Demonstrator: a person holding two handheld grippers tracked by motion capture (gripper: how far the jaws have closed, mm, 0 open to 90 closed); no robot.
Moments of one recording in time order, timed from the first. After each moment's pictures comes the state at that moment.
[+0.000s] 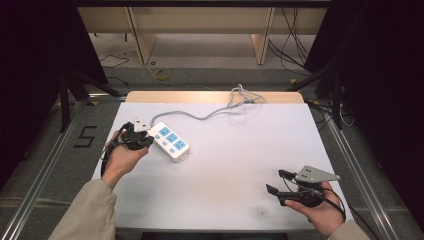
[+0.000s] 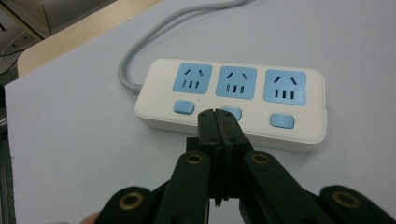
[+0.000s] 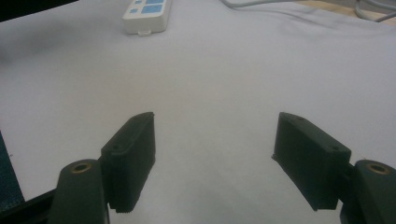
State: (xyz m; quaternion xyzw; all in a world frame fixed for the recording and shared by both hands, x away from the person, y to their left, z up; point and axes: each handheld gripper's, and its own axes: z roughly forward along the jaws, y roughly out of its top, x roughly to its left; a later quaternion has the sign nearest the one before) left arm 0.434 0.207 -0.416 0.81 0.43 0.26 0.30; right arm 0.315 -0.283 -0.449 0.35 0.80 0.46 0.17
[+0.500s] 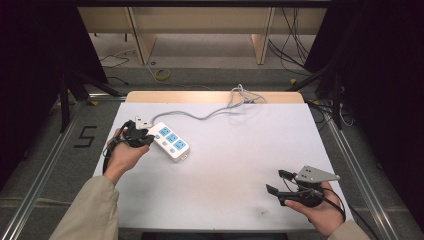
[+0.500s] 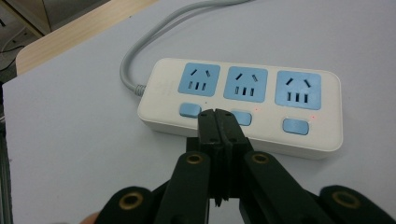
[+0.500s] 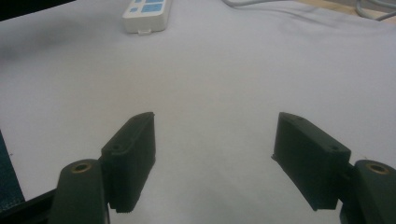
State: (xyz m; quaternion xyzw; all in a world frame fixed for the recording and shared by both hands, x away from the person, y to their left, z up) left arm 0.446 0.208 -0.421 0.81 0.44 0.26 0.29; right arm 0.315 -0.283 -0.450 0.35 0.80 0.46 0.17
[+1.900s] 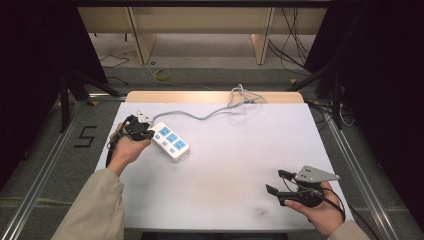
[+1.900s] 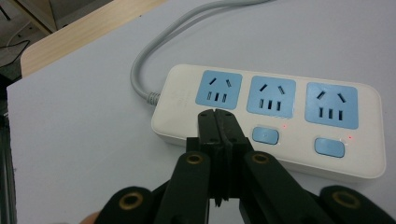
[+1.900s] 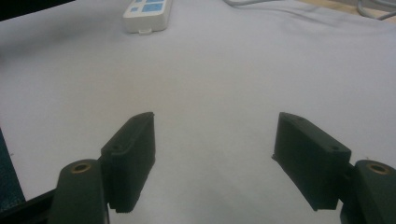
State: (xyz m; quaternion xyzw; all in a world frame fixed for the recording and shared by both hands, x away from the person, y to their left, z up) left arm 0.469 0.208 -0.424 0.81 0.44 0.26 0.28; right arm 0.316 -0.282 -0.450 0.35 0.80 0.46 0.16
